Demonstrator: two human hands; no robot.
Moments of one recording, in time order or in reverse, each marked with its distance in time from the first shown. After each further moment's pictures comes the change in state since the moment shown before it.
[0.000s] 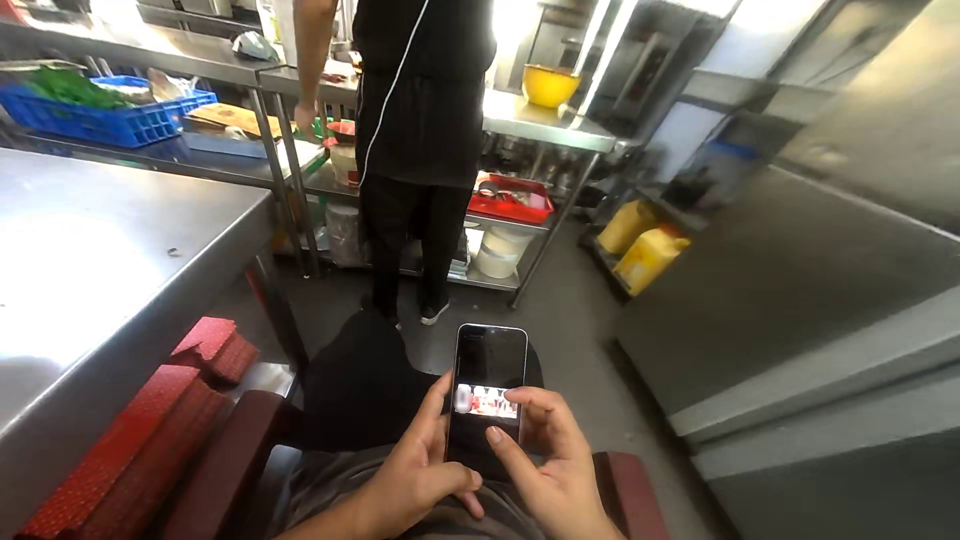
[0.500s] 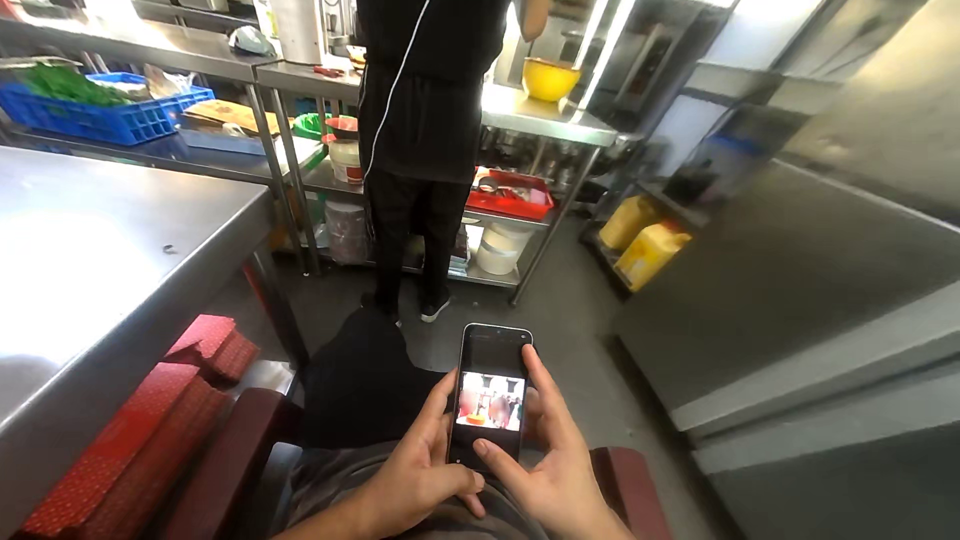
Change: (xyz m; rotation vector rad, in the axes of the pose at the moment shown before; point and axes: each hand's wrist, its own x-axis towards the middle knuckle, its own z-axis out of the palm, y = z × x) left_hand -0.001 -0.001 0.002 0.013 -0.013 -0.020; right_hand 0.000 0.001 -0.003 -0.092 -0.078 0.092
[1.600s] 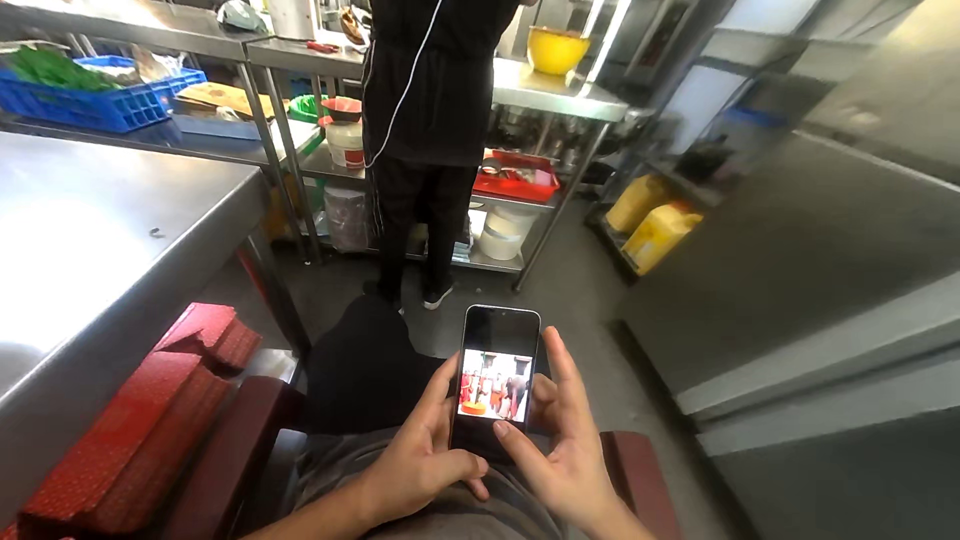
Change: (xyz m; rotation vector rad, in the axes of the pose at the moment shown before) left_hand -0.001 0.002 0.000 0.035 0.011 -0.008; right_hand -0.003 -0.002 -0.002 0.105 0.004 -0.002
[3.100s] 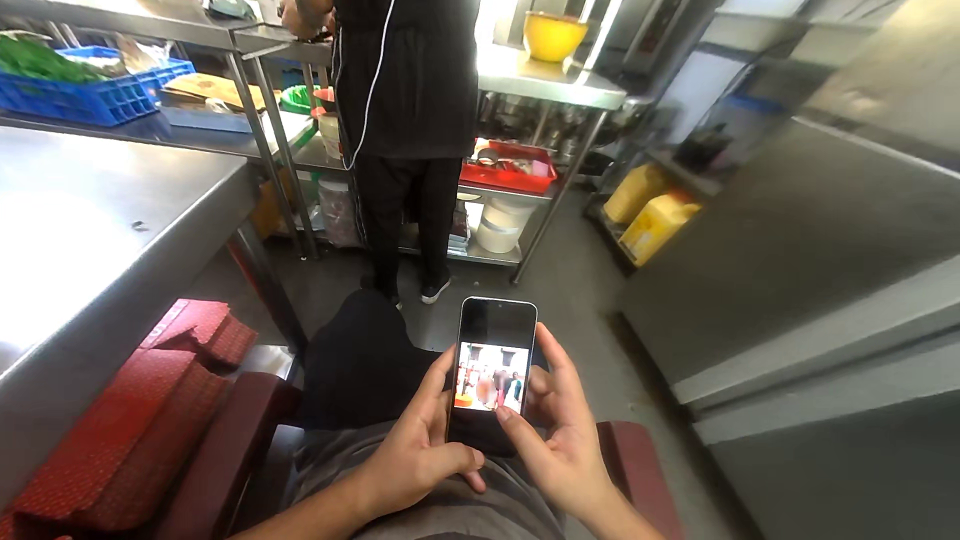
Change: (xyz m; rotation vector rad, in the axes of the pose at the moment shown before) left_hand 0.000 0.001 0.000 0.006 0.017 -0.024; right_hand 0.000 -0.003 0.001 0.019 0.018 0.048
